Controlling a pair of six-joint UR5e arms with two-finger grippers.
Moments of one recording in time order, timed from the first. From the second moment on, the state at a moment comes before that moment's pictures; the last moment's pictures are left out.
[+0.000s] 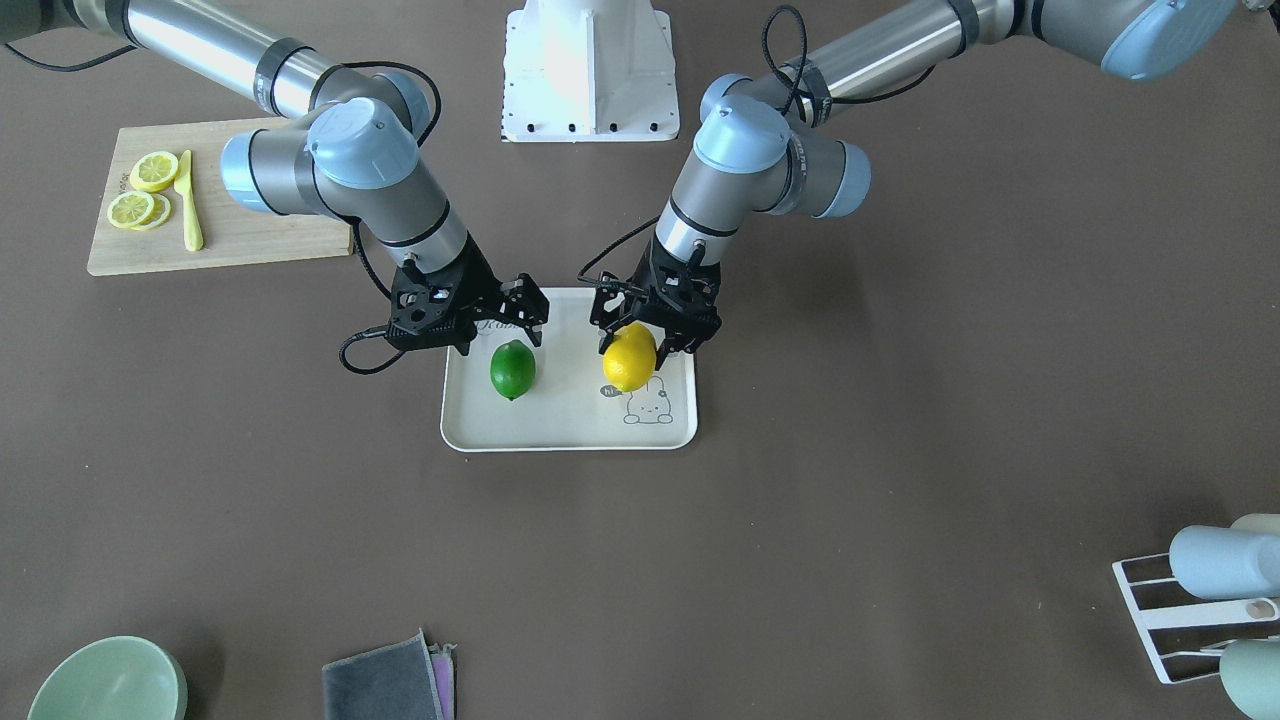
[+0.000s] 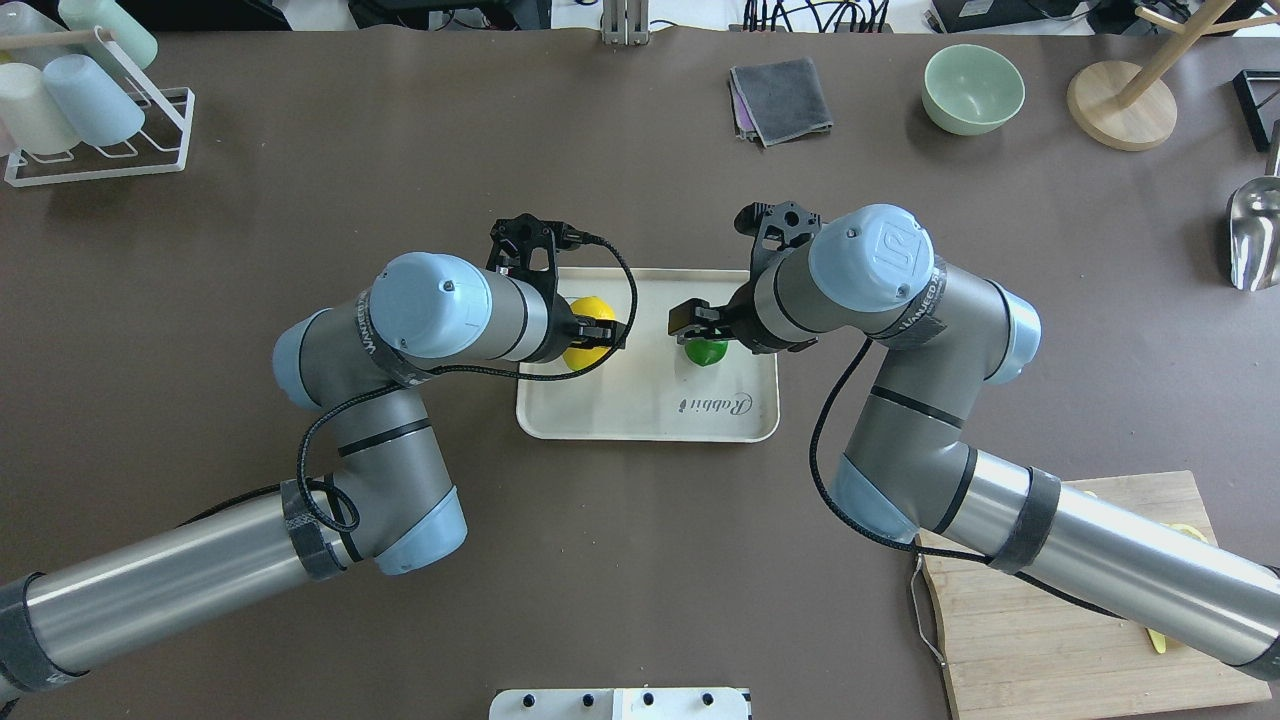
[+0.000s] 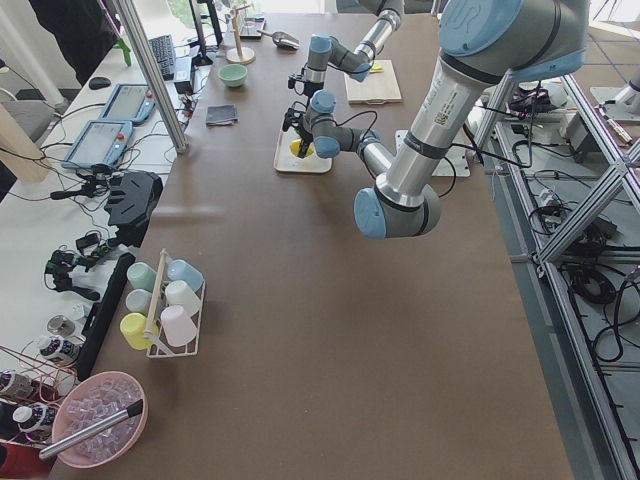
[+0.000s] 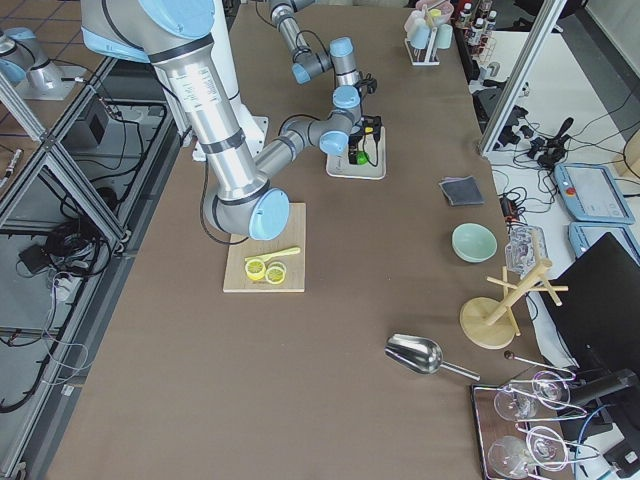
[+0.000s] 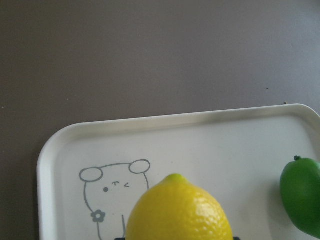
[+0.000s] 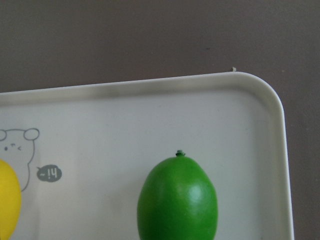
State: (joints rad) left arm -0.51 -2.25 -1.44 -2.19 -1.72 -1.14; right arm 0.60 -1.02 1.58 -1.10 1.90 1.31
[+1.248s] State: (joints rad) left arm -0.83 -2.03 -1.72 -2.09 -1.88 -0.83; right arm 1.00 -1.28 1.66 -1.11 2.18 0.81
